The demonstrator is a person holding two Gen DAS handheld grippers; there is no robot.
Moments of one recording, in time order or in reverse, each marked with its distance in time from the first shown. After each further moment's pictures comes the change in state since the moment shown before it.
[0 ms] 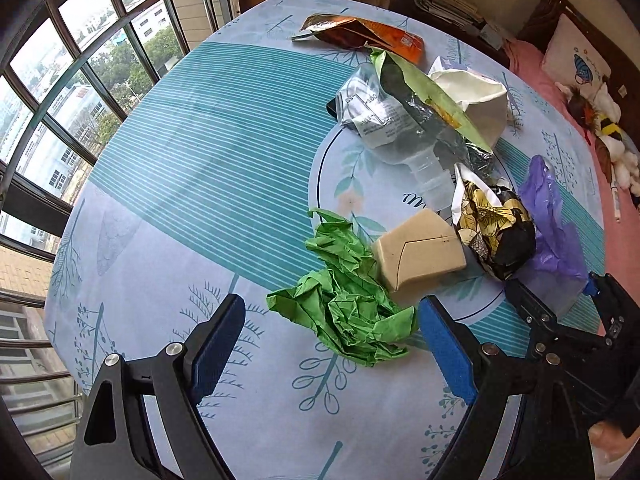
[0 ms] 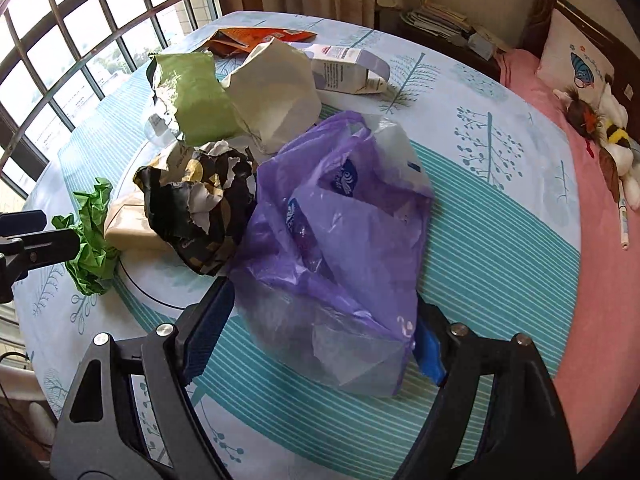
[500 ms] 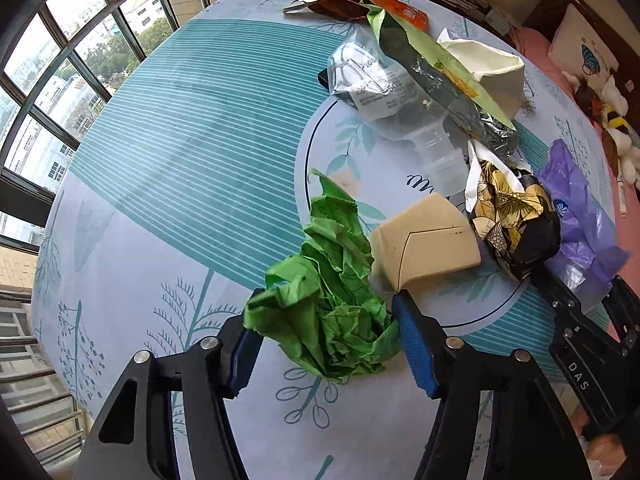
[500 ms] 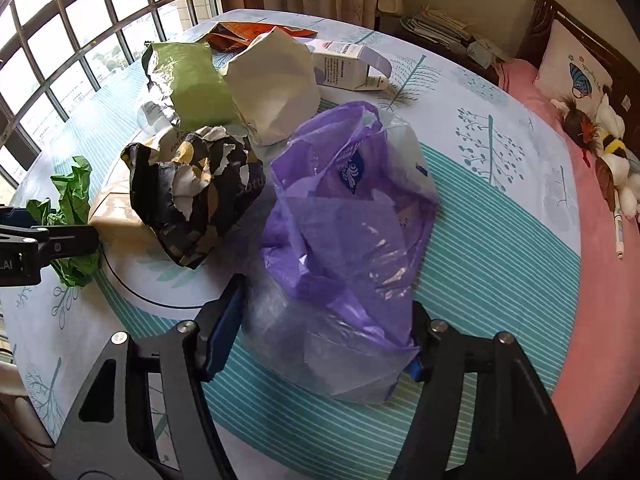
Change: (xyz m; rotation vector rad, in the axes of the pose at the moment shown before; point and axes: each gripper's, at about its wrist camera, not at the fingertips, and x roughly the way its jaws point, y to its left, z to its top) left arm 0.031 -0.006 0.005 0.002 0.068 -0.004; right arm 0.007 -0.005 -0.004 -0.001 -0.034 -0.039
